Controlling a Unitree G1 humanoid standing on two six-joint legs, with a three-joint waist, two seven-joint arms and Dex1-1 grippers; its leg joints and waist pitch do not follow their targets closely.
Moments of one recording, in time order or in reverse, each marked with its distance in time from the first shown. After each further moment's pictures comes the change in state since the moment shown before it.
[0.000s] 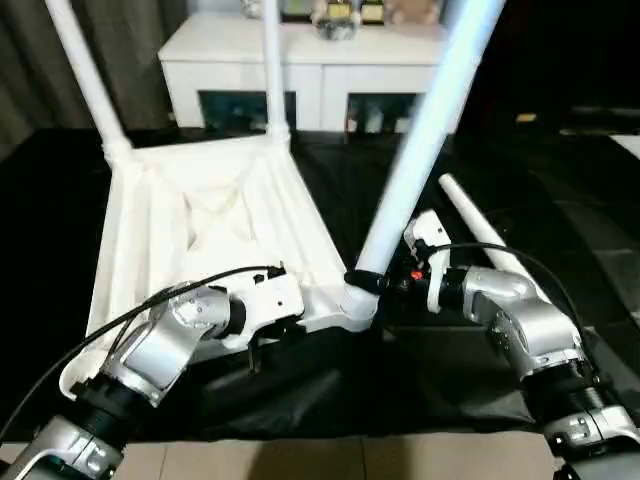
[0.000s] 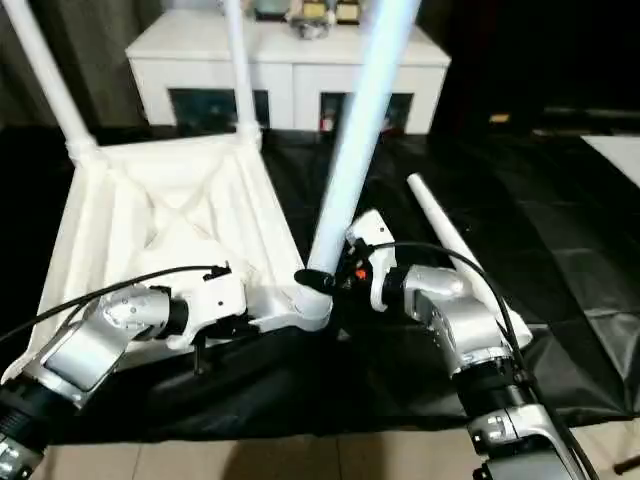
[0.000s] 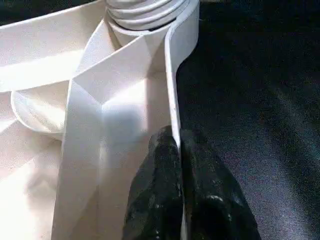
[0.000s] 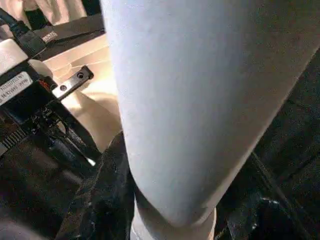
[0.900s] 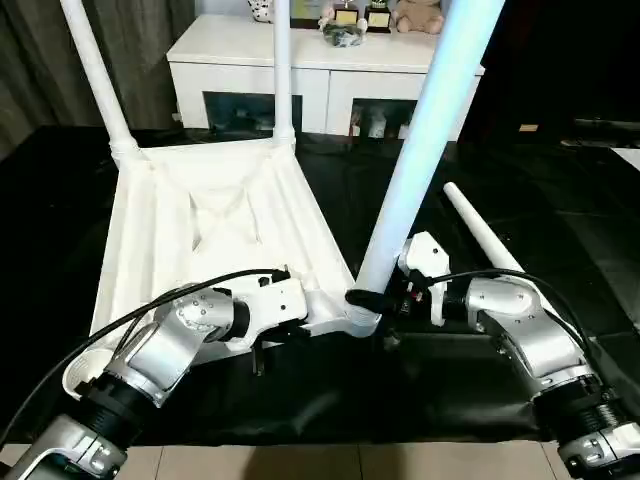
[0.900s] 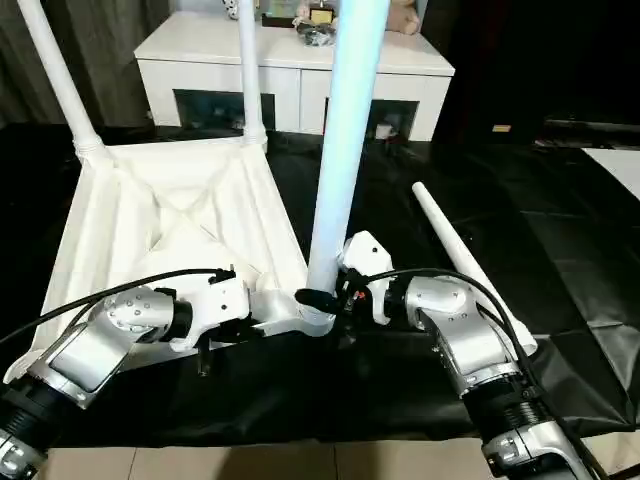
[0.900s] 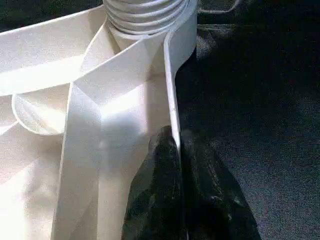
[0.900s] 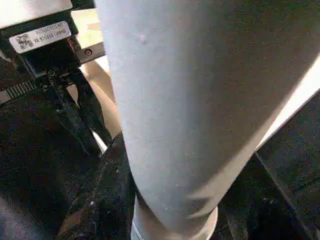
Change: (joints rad) left arm -0.006 -0.008 -0.012 0.033 -0.008 -0.051 -0.003; right arm 0.066 -0.062 0.089 -0.061 -0.094 -0.216 0.012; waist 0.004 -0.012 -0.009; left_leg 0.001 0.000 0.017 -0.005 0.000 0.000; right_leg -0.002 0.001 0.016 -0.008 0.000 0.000
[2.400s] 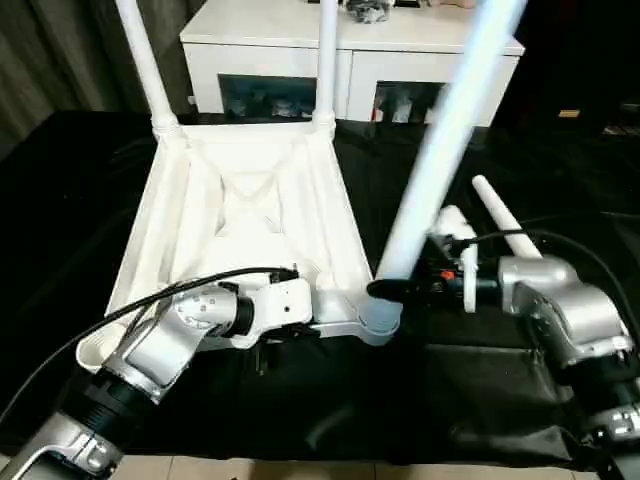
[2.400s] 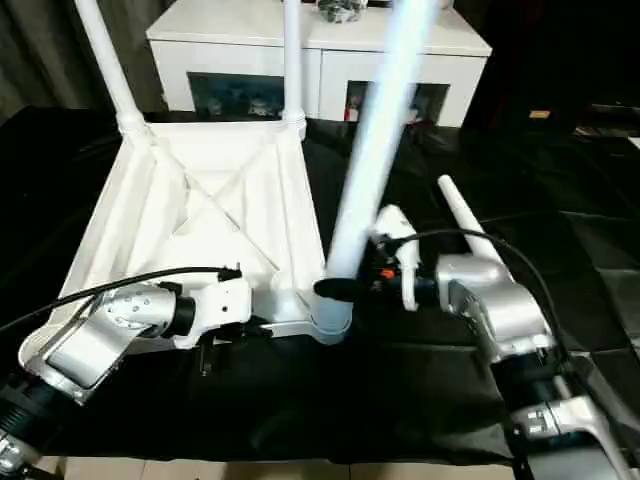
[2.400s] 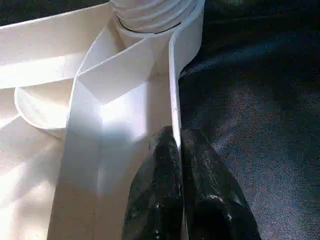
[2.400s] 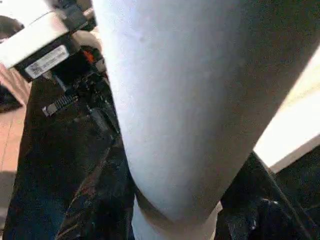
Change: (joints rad) left arm -0.012 0.020 -0.010 -0.040 -0.023 -0.063 -0.054; right arm -0.124 -0.099 -0.041 -0.044 0.125 0.347 0.215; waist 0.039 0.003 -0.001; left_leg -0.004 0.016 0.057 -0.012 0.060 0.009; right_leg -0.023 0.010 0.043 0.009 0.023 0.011
